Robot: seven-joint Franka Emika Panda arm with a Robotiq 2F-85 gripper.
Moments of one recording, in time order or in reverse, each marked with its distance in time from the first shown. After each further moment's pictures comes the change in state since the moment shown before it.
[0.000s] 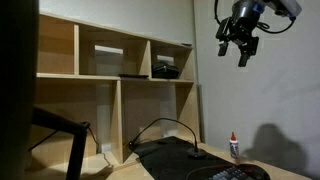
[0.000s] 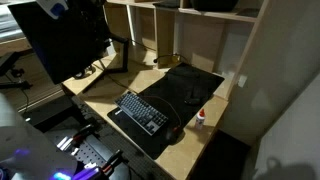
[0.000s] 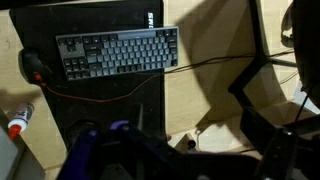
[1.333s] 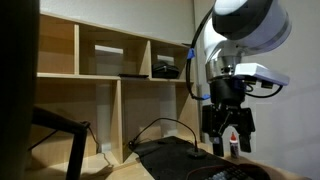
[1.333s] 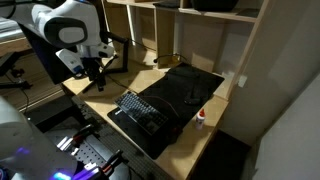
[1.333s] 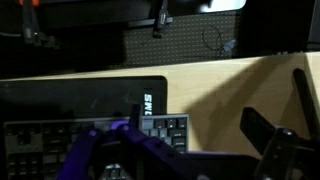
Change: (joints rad) arm 0.107 0.307 0.250 -0.325 0.091 0.314 0.119
